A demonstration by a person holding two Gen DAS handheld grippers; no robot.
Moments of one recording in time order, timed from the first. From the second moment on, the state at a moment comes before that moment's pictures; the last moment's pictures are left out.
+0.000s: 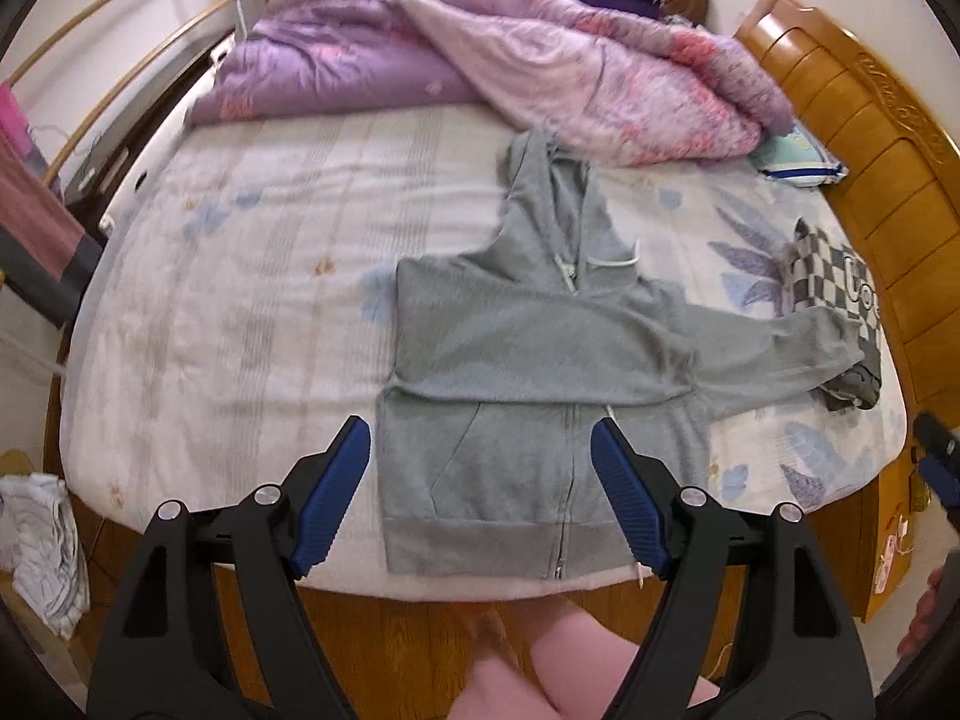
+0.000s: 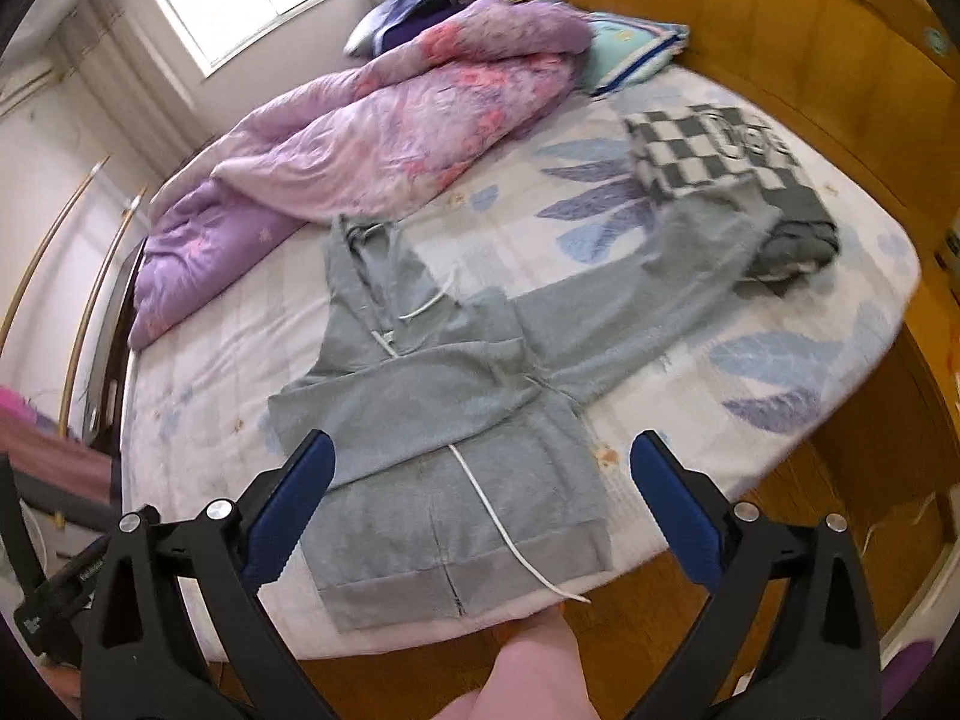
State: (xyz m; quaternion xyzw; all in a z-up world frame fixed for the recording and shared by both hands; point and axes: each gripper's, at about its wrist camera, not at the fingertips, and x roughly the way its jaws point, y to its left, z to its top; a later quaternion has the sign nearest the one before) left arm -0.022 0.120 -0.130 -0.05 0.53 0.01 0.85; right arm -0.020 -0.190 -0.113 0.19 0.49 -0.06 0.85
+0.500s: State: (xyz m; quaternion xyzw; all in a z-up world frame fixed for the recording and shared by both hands) left arm -0.025 0.024 -0.107 0.00 0.49 -0.08 0.87; right arm -0.068 -0.252 -0.091 0.21 0.38 -0.15 0.89
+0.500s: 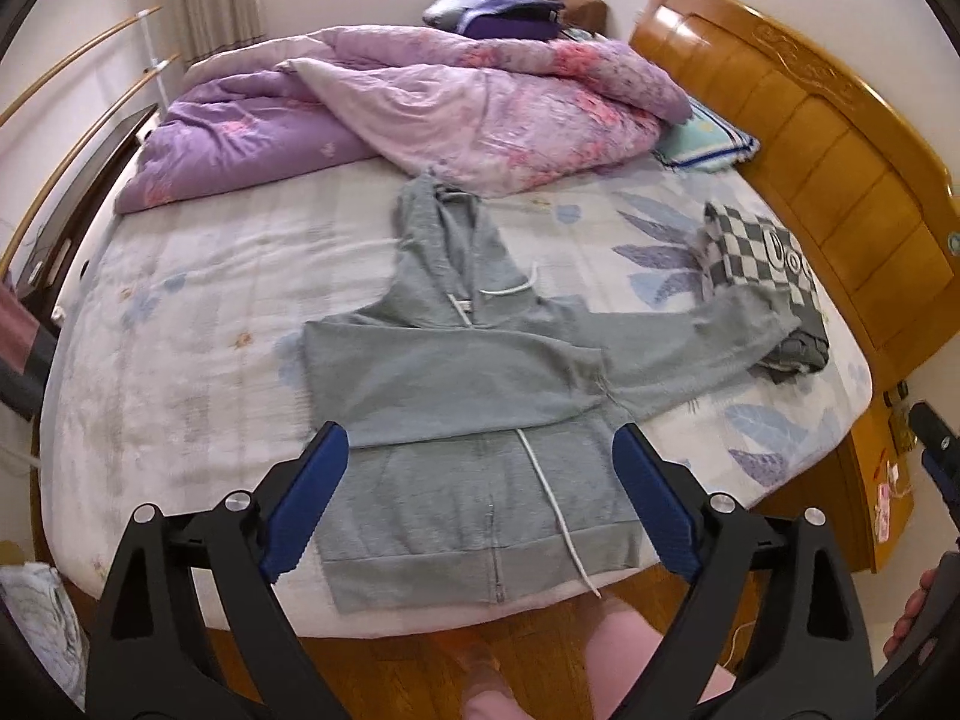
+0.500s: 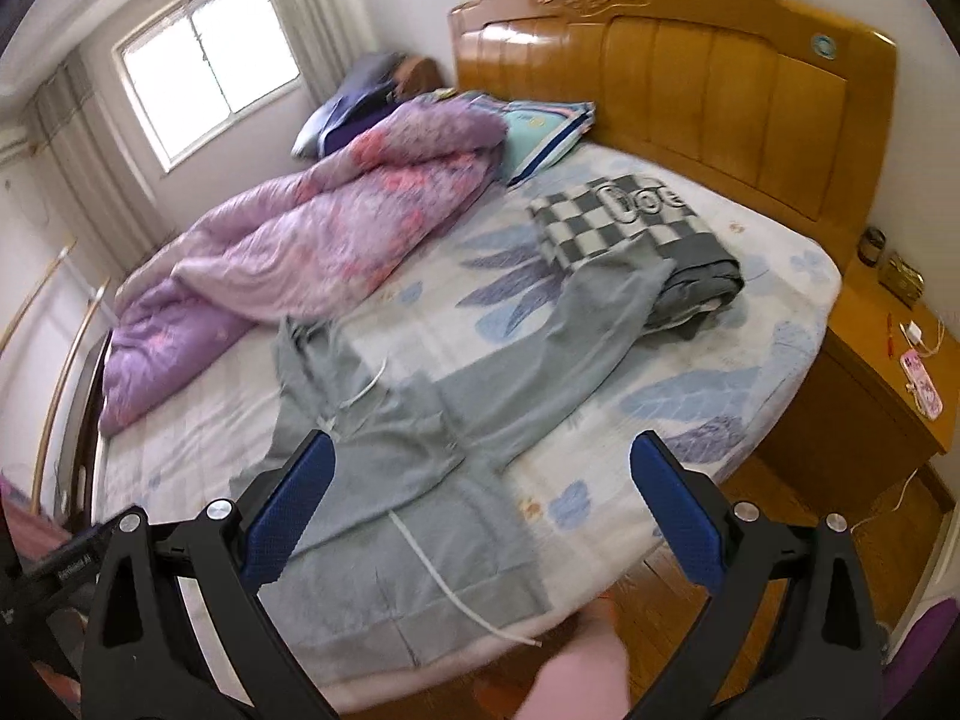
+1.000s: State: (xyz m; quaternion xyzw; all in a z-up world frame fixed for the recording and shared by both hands) left arm 0.060 -0.131 -0.166 0.03 0.54 -0.07 0.84; right arm 0.016 -0.455 -0.155 0.28 0.41 -0.12 0.86
